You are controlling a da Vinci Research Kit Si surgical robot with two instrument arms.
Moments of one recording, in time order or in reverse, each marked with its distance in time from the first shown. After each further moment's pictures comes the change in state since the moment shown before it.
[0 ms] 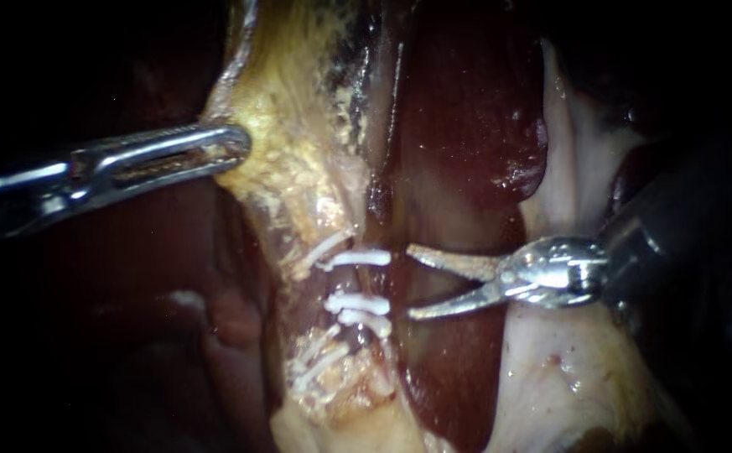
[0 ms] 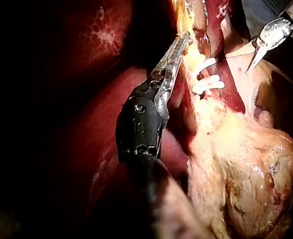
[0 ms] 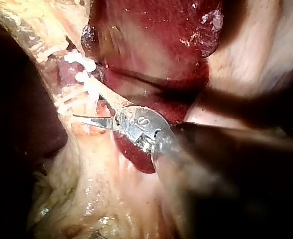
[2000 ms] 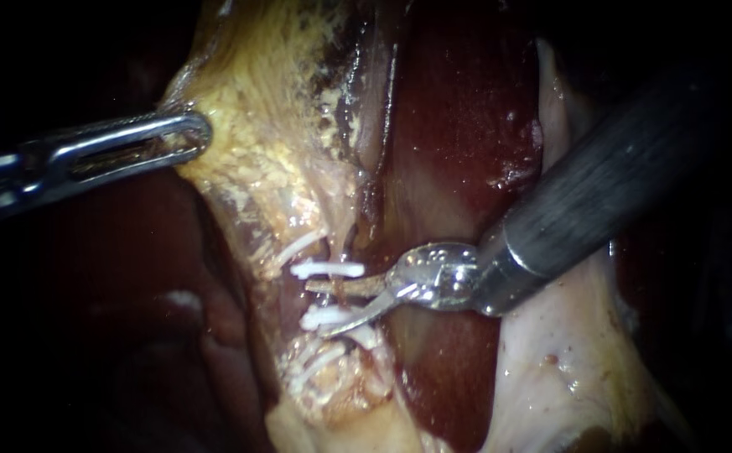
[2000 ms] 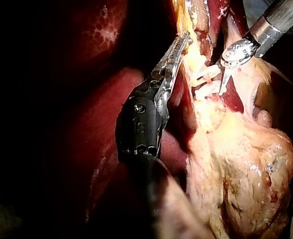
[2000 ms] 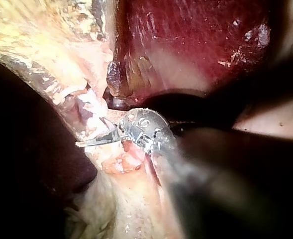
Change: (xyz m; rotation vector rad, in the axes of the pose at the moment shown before) right arm 0.001 0.004 0.009 0.221 0.012 0.042; left arm 0.000 0.000 -0.001 0.000 -0.007 0.010
